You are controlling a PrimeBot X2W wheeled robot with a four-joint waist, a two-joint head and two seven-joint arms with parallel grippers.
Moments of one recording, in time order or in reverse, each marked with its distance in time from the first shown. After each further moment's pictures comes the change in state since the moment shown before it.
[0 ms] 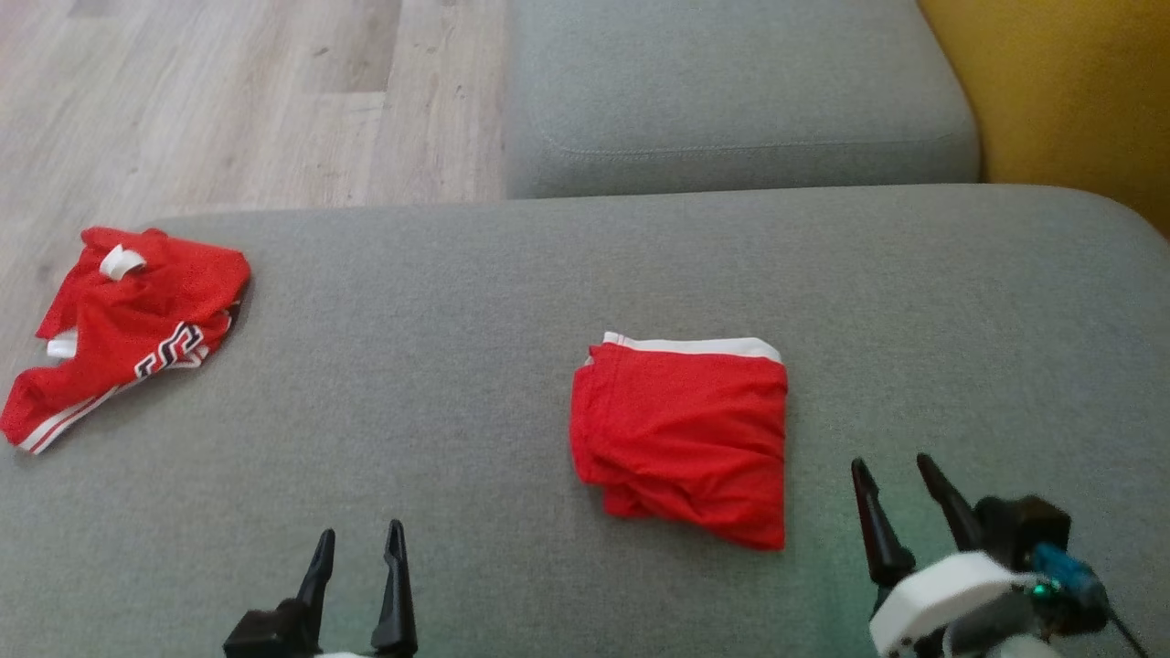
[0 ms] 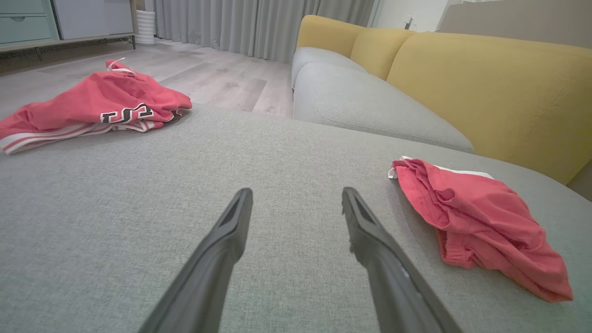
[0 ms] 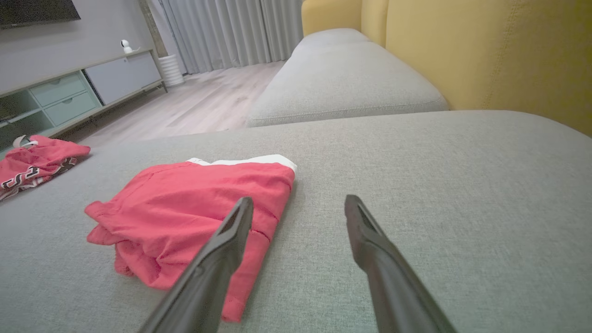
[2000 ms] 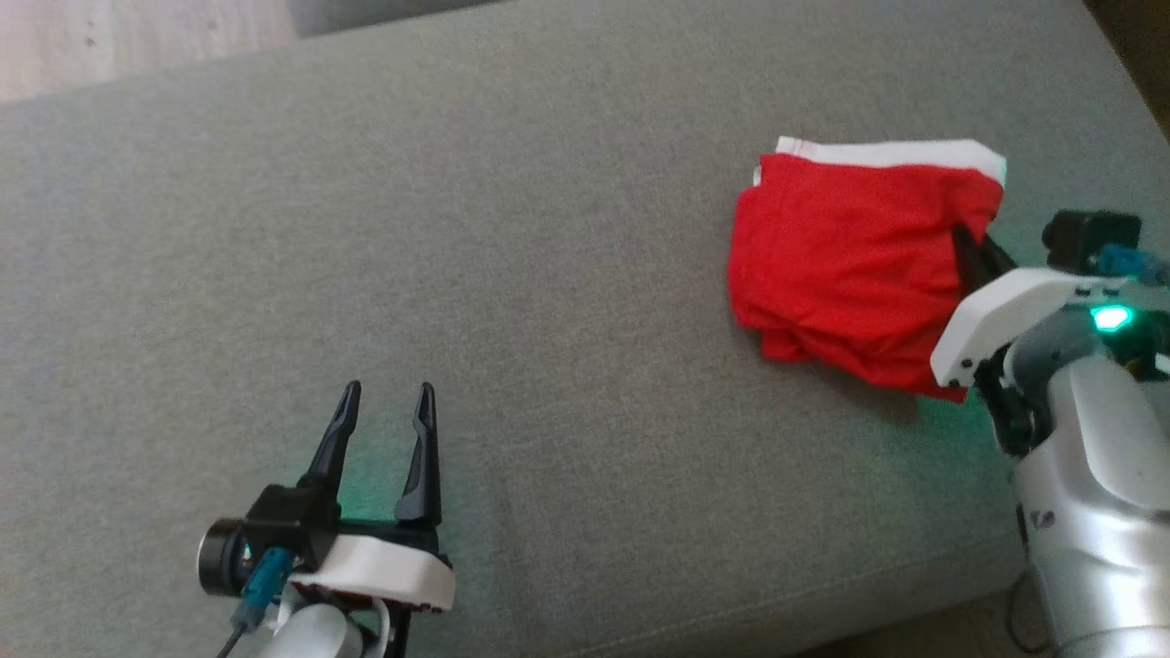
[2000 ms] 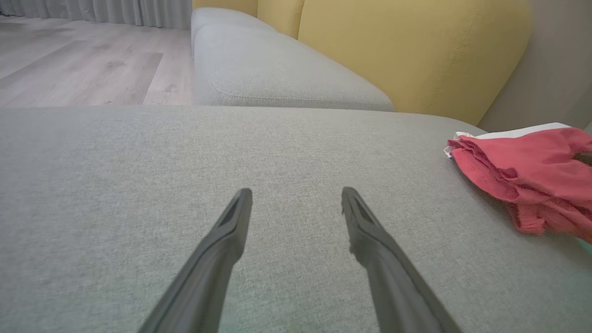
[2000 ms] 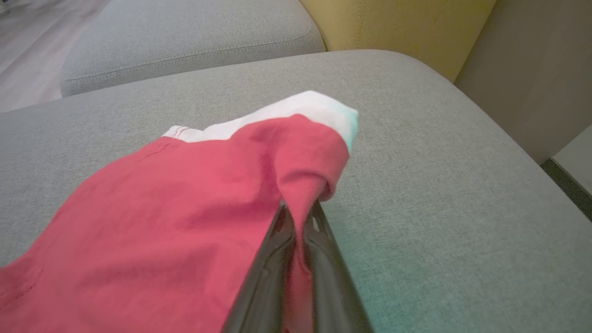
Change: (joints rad) left arm -0.197 -0.007 -0.006 -0.057 0.123 -0.035 0.034; right arm -0.595 -0.084 -0.129 0.386 -0.049 0.000 0.209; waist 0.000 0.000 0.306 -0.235
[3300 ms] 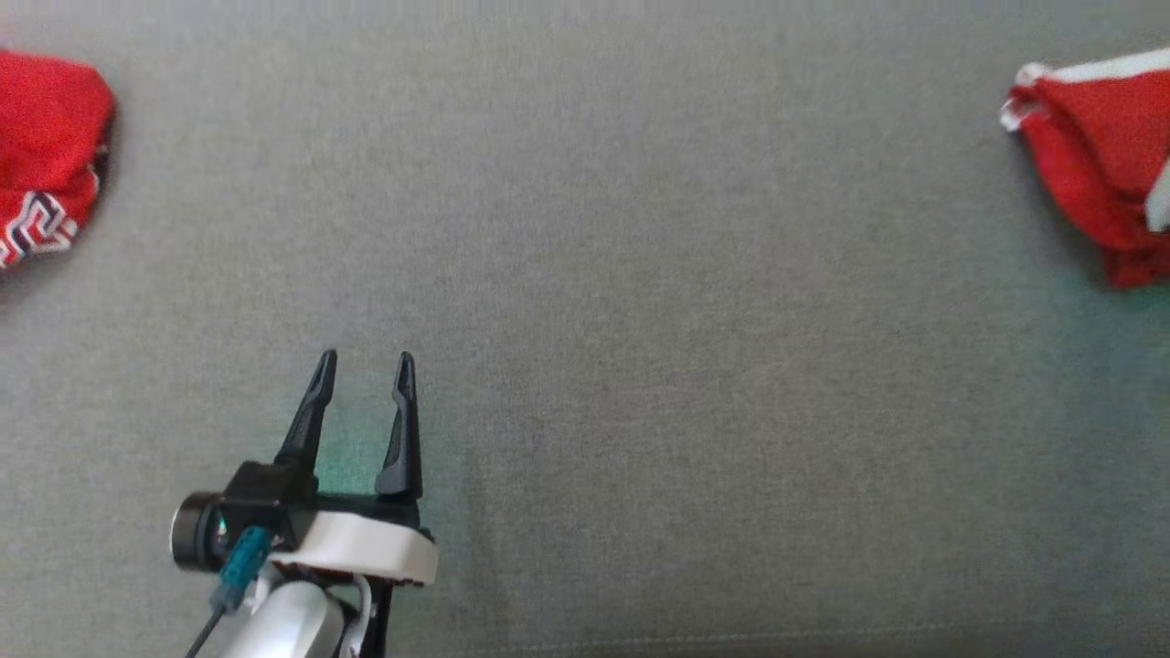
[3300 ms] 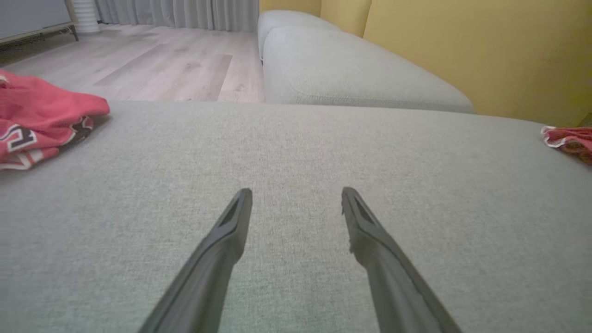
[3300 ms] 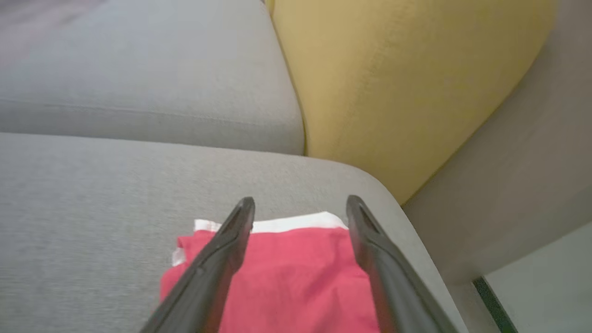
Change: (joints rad) left arm -0.037 0.042 0.003 -0.049 0.004 0.035 0.020; right arm -0.361 -0.237 -0.105 0.300 -0.245 0.000 -0.147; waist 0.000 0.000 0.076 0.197
